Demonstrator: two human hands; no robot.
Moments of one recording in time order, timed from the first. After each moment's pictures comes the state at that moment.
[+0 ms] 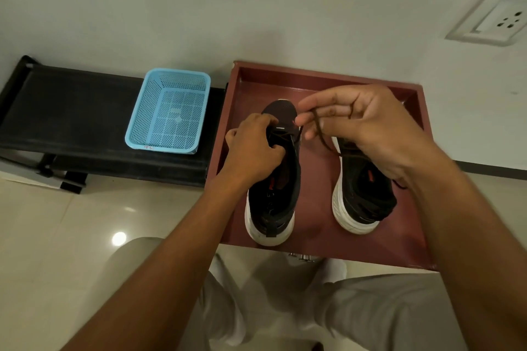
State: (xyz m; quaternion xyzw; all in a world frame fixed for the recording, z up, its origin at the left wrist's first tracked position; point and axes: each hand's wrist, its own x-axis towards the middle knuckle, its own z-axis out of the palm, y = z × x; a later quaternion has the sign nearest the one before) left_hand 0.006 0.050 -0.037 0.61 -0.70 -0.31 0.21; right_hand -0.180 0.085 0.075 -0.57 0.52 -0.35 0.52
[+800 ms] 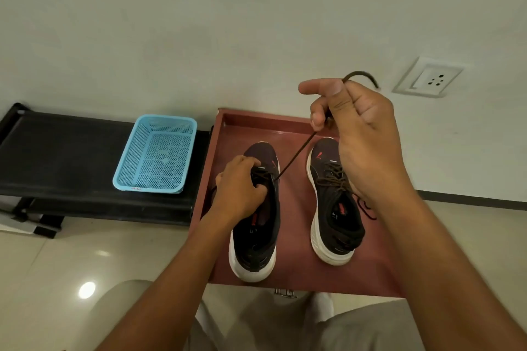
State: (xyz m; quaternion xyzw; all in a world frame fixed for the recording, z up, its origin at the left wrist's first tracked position) left_hand 0.000 0.048 -0.036 0.61 -0.70 -0.32 0.18; right_hand -0.160 0.088 0.133 -0.55 0.53 -0.55 0.34
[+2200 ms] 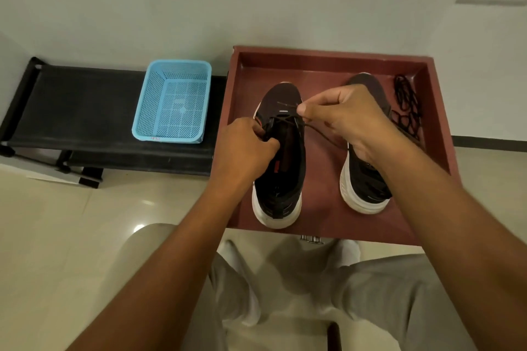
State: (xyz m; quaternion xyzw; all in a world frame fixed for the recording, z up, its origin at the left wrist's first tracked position) left_hand 0.018 0.078 -0.024 0.68 -0.62 -0.32 0.22; right_hand -0.172 0.071 0.015 -0.45 0.65 -0.37 0.48
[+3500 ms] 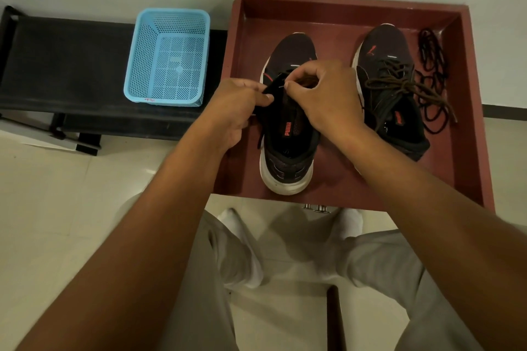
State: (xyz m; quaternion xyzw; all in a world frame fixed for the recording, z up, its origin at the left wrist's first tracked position) left_hand 0.036 0.056 -0.040 0.63 -0.36 -0.63 0.27; right_hand -0.124 0.079 -0.035 -0.60 0.69 -0.32 0.26
